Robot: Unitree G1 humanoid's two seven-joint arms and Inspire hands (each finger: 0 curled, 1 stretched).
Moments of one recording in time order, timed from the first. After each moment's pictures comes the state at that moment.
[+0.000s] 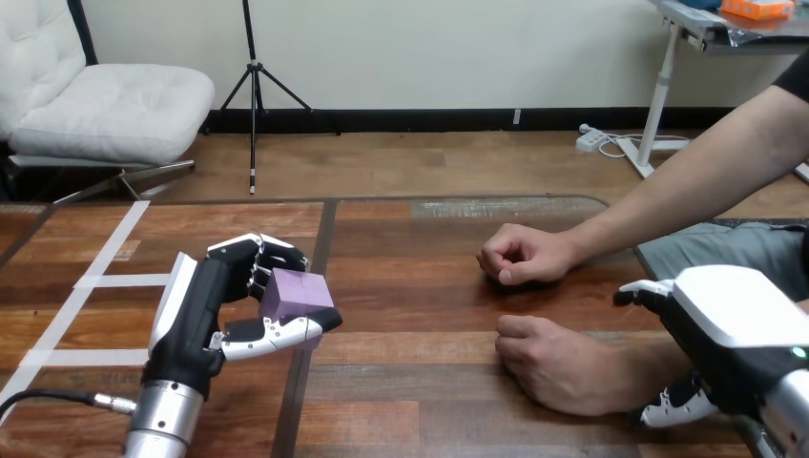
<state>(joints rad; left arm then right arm) -0.22 0.31 -0.02 0.86 0.14 -0.87 0.05 0.21 -0.58 -0.07 -0.38 -0.91 0.04 0.41</state>
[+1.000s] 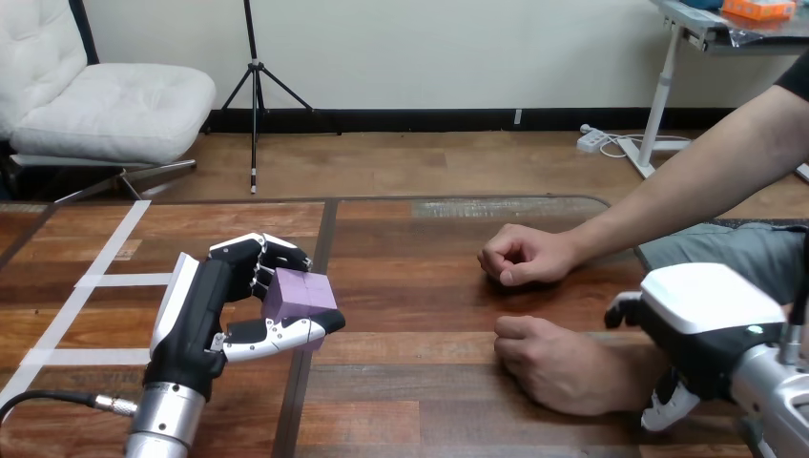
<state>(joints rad) -0.20 0.30 -0.01 0.82 0.13 -0.87 0.03 0.05 -0.64 0.06 -0.30 -1.02 0.10 0.57</state>
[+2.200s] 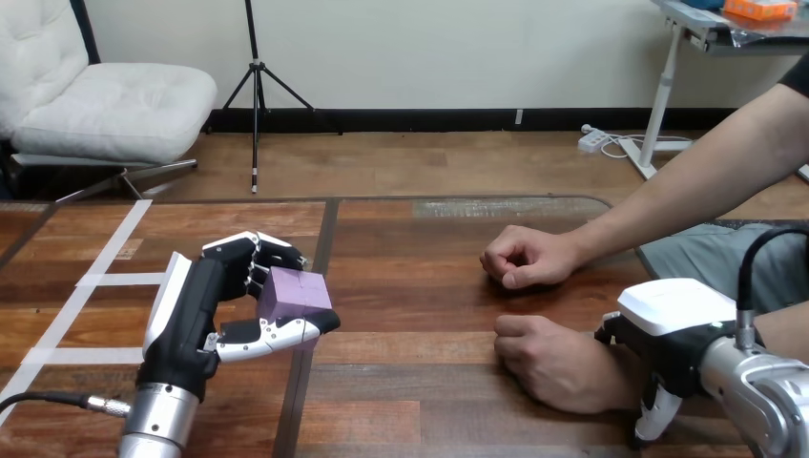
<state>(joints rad) -0.19 0.30 0.01 0.79 0.12 -0.87 0.01 -0.09 -0.64 0.19 -0.13 -1.06 0.12 0.66</state>
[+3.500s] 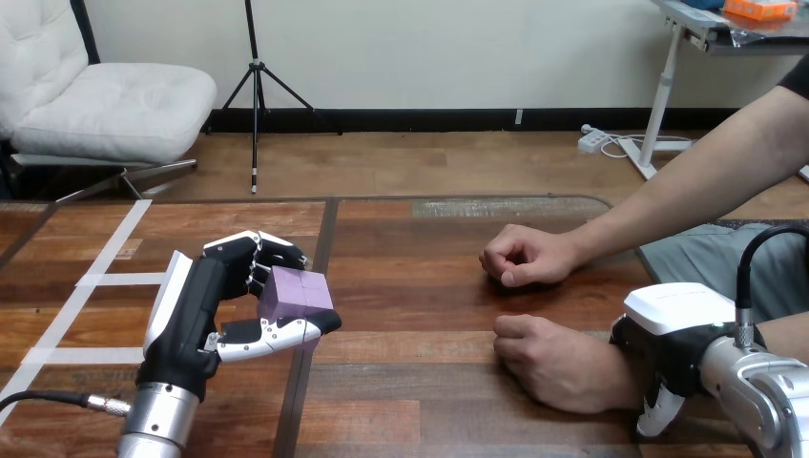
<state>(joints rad) -0.19 0.30 0.02 0.79 0.12 -0.87 0.00 -0.11 -0.64 0.22 -0.09 -1.07 0.19 0.68</state>
